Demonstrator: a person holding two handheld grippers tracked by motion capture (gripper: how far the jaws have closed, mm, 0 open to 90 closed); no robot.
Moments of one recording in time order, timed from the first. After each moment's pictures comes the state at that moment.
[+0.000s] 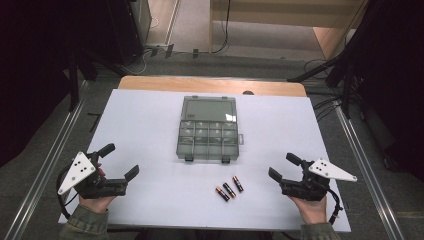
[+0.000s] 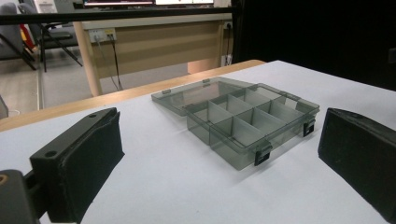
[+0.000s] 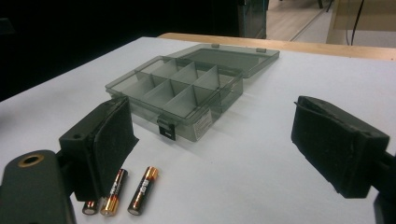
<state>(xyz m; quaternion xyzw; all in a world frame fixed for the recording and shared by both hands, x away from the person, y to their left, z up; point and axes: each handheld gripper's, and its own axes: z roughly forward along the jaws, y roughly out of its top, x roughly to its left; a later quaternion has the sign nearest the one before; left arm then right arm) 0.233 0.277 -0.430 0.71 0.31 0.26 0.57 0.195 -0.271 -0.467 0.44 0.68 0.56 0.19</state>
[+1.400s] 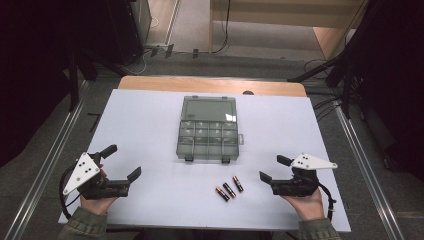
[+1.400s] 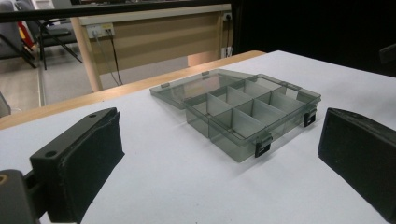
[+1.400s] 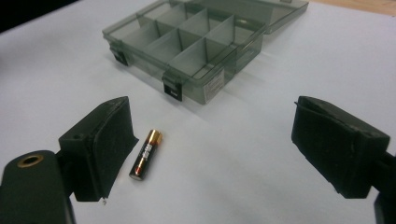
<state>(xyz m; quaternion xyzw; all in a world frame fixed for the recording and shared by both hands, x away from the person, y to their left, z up) 0.233 0.272 -0.433 0.73 0.31 0.26 0.55 0.212 -0.250 -0.464 0.43 0.76 0.46 0.16</state>
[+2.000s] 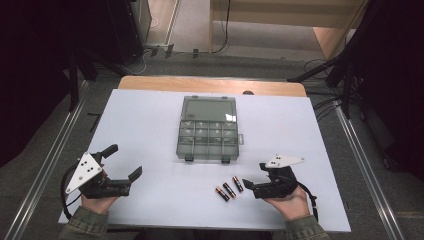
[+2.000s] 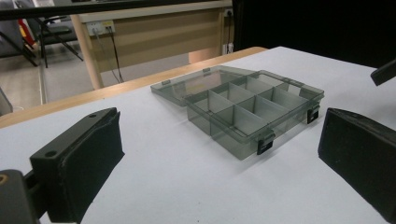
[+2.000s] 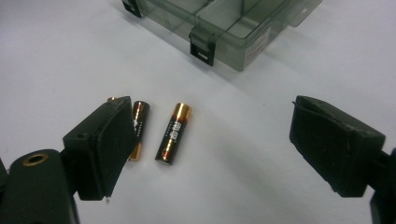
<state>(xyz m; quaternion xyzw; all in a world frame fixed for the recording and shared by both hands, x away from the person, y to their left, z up) 0.235 0.271 -0.435 0.73 0.31 0.27 0.55 0.223 -0.205 -0.474 0.44 0.81 0.38 0.10</state>
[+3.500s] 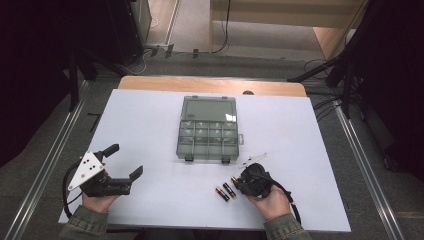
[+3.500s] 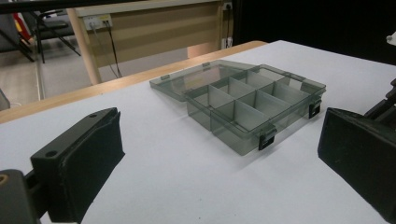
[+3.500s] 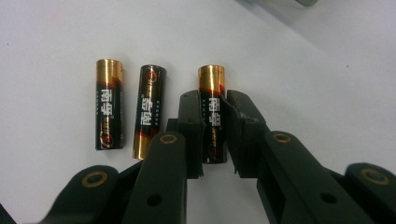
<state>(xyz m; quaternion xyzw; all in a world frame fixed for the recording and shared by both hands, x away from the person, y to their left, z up) 0.239 0.270 -0.436 0.74 0.31 0.26 0.54 0.240 -0.151 -0.492 0.46 0.85 0.24 0.05</state>
